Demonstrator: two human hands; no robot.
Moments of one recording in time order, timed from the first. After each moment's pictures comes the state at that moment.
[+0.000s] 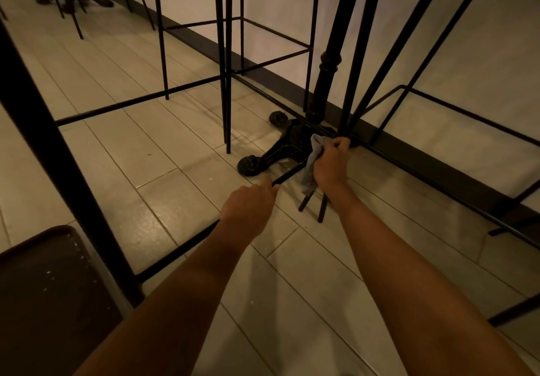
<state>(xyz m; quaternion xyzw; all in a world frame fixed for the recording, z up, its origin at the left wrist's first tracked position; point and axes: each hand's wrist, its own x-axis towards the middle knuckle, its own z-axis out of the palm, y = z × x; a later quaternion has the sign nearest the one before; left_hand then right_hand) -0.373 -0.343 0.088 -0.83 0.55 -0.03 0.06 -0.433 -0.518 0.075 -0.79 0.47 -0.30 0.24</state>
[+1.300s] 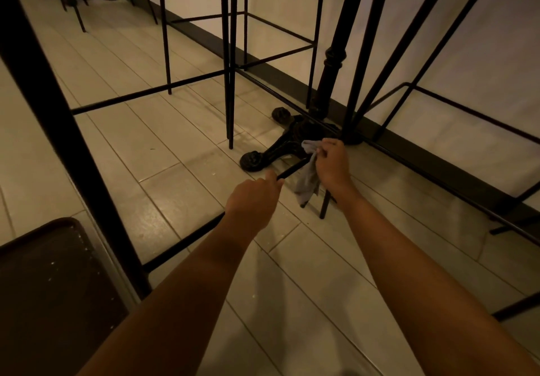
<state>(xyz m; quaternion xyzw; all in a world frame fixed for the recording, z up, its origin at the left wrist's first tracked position) -0.368 -0.350 0.072 -0.84 0.53 -0.05 -0.04 -0.436 -0.499 0.079 -0.78 0.44 -0.29 0.34</state>
